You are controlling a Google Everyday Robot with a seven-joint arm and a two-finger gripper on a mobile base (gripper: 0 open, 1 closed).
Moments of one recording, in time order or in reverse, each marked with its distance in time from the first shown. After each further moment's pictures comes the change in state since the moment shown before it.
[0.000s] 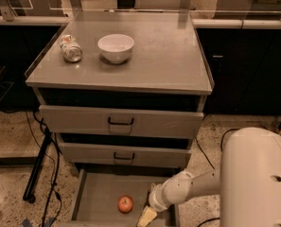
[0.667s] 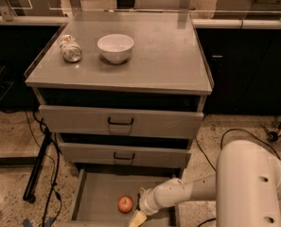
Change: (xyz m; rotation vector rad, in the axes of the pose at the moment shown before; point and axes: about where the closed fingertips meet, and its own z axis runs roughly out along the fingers) arm -0.015 0.011 0.064 -0.055 -0.091 -0.032
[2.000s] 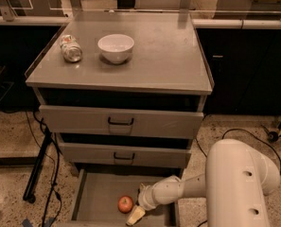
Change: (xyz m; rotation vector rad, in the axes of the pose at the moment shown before) arm -0.004 -0.030 0.021 0.045 -0.012 0.007
